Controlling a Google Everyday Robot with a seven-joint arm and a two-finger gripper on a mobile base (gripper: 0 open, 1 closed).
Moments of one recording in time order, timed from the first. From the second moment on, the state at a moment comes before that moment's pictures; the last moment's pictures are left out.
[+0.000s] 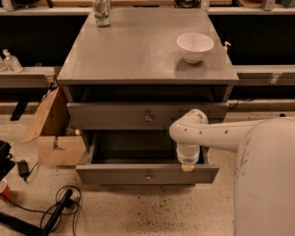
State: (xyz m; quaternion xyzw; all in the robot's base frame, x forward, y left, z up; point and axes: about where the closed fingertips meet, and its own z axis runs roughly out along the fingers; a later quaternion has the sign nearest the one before) arm 0.578 -0.180 0.450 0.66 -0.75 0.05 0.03
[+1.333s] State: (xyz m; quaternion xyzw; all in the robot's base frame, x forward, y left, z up) arm 0.578 -0.180 0.452 0.66 -0.75 0.05 0.03
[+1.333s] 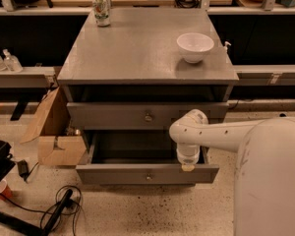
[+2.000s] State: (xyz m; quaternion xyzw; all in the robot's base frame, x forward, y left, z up) arm 0.586 -0.184 0.481 0.67 -0.74 0.06 0.03
